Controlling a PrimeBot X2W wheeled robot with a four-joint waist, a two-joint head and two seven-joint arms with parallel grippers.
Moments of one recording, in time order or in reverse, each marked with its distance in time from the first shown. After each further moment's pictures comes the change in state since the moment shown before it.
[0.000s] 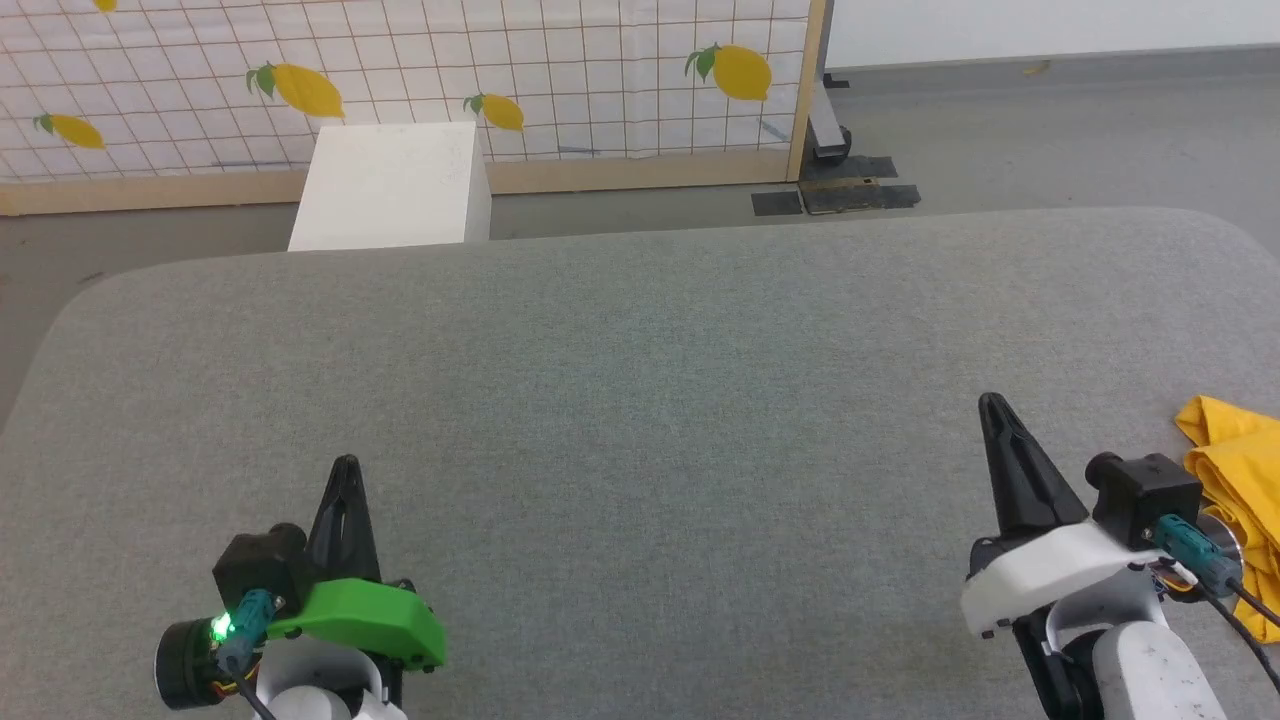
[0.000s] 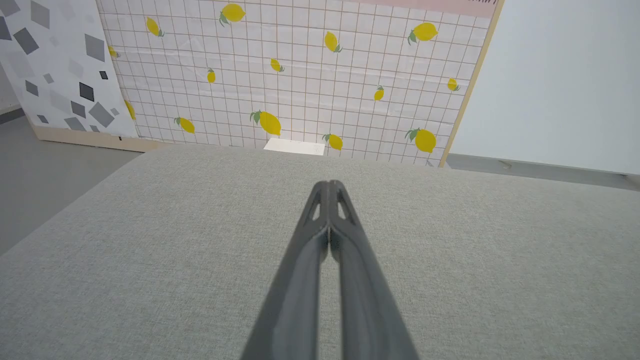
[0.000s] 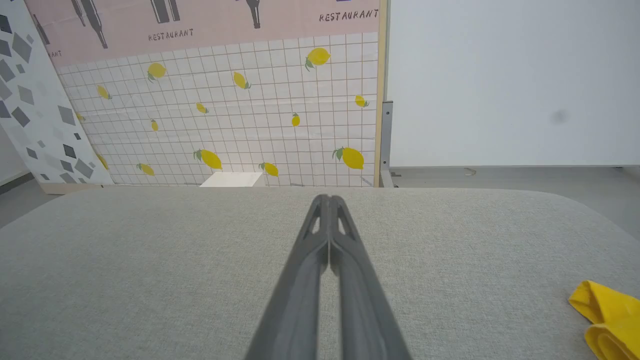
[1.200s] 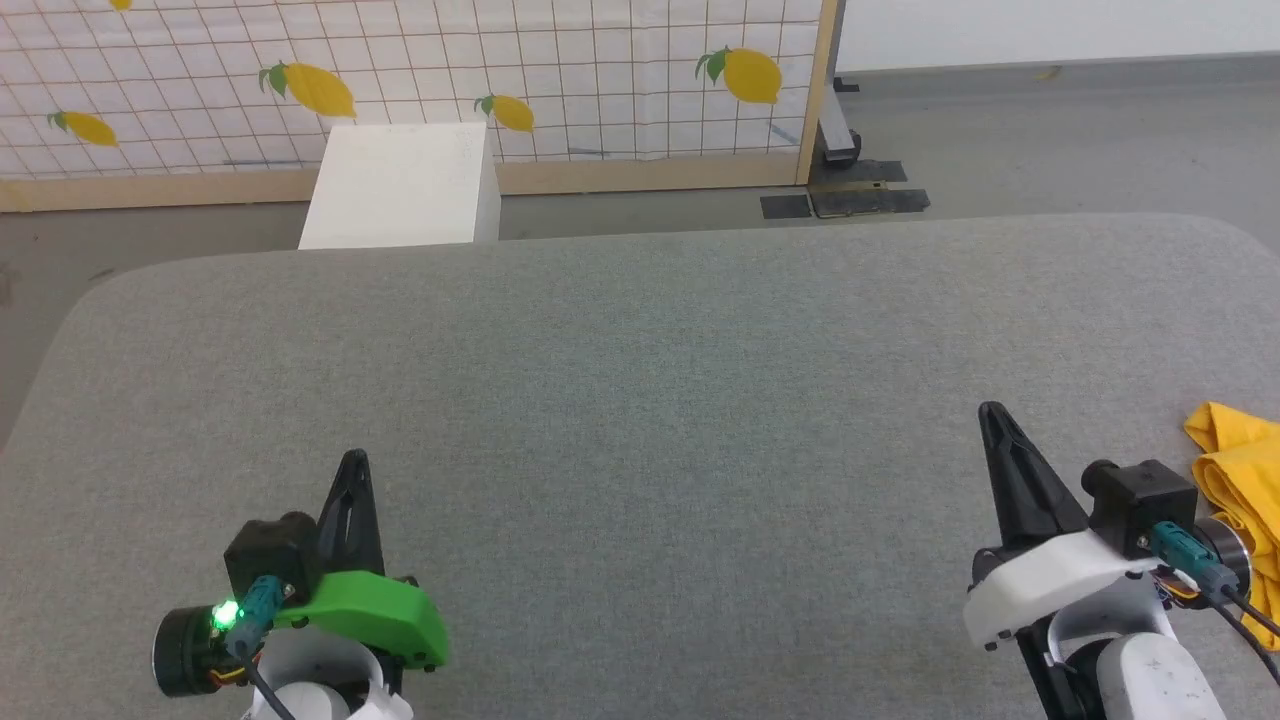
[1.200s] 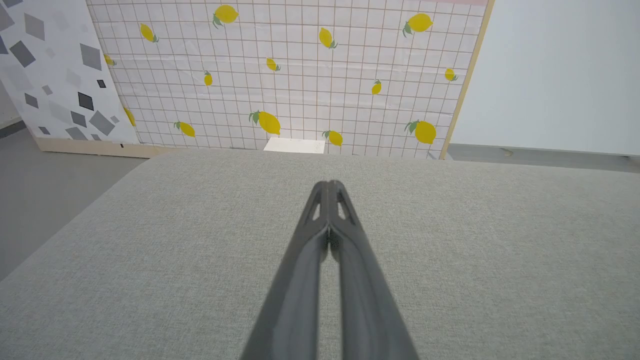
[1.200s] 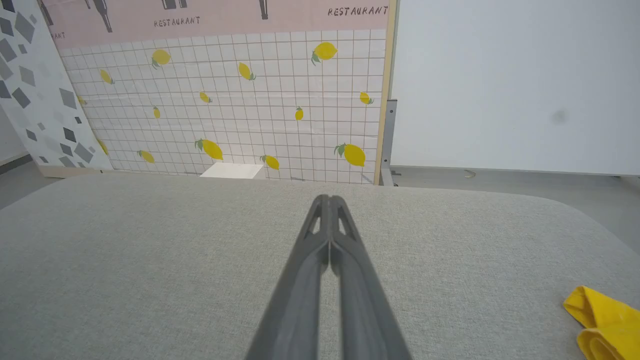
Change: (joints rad) left arm 0.004 -0.005 0.008 -0.044 0.060 -0.027 0.067; right arm 0.032 0.000 0.001 -0.055 -0.039 0.000 0.038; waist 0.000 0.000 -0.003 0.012
